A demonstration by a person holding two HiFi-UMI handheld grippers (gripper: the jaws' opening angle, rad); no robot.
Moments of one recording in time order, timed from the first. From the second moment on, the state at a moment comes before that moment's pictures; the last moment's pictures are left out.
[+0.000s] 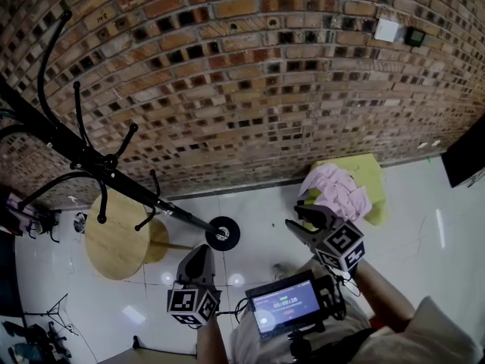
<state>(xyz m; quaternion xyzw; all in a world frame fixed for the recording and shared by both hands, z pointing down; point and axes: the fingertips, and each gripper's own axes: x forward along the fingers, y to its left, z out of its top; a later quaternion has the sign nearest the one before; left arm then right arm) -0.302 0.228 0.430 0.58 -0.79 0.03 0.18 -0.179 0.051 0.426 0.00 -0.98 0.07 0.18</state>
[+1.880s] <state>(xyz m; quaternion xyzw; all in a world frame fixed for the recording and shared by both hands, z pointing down) -0.303 0.218 0.424 0.56 -0.81 0.03 0.18 -0.178 0.042 0.423 -0.03 -0.98 0.07 0.18</state>
